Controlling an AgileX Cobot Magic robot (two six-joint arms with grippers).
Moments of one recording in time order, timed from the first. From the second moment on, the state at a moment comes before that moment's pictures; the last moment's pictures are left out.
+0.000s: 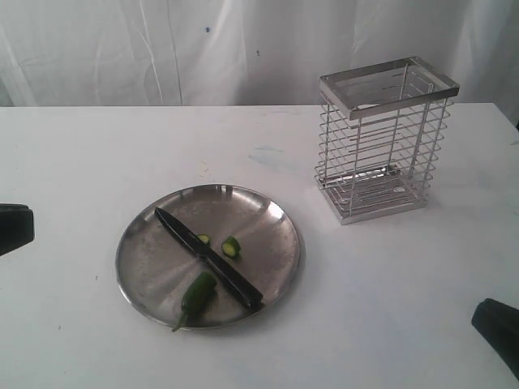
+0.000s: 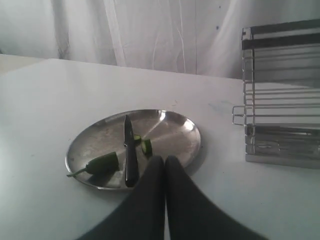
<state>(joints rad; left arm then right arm) -0.23 0.49 -0.54 -0.86 0.67 0.71 0.59 0.02 -0.05 0.19 0.23 -0.10</state>
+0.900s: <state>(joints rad) -0.23 0.49 -0.54 -0.86 0.67 0.71 0.59 0.02 0.00 0.10 0.30 0.06</state>
